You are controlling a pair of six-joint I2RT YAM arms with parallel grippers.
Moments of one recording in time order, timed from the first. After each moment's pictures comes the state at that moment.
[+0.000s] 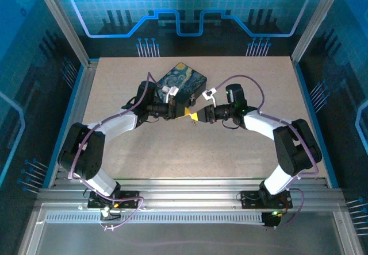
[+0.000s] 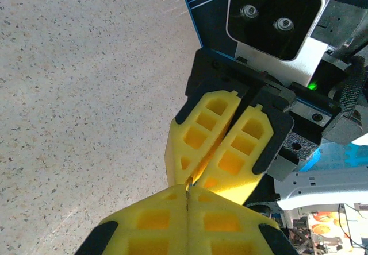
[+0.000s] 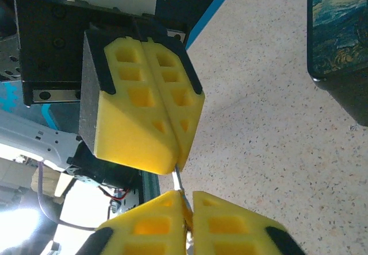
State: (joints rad) left arm -0.36 1.61 0.94 0.10 0.97 -0.67; right arm 0.37 1.64 0.90 0.16 -1.08 0.36
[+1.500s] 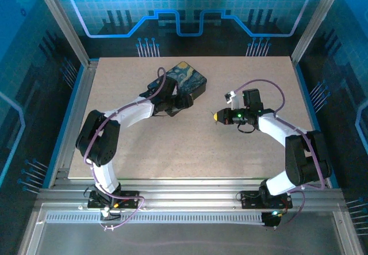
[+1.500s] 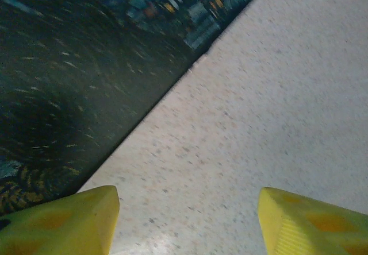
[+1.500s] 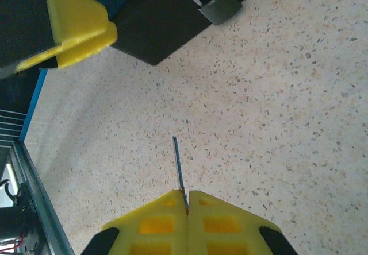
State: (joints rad) left arm -0.46 1.81 1.26 -0.29 0.18 -0.72; right arm 0.20 1.51 0.83 -0.19 -0.70 0.23
